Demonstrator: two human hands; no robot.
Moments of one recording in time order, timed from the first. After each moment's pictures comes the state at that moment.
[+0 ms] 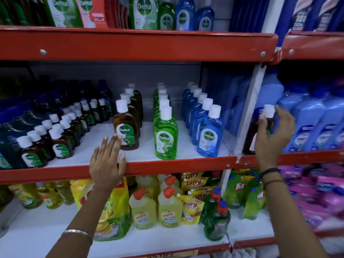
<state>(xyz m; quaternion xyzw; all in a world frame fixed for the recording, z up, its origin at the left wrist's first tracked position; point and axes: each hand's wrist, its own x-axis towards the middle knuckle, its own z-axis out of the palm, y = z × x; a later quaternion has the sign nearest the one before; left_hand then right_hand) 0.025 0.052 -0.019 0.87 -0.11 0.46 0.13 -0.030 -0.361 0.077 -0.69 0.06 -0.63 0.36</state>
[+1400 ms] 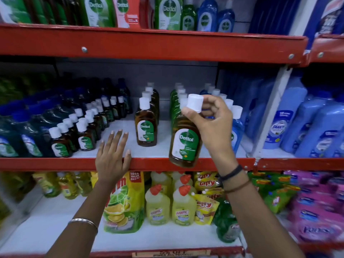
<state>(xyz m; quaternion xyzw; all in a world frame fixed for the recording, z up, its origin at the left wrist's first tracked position) 0.020 0.101 -0.013 0.90 -0.10 0.40 0.11 -0.056 -0.155 0.139 -0.68 -0.12 -0.39 0.61</state>
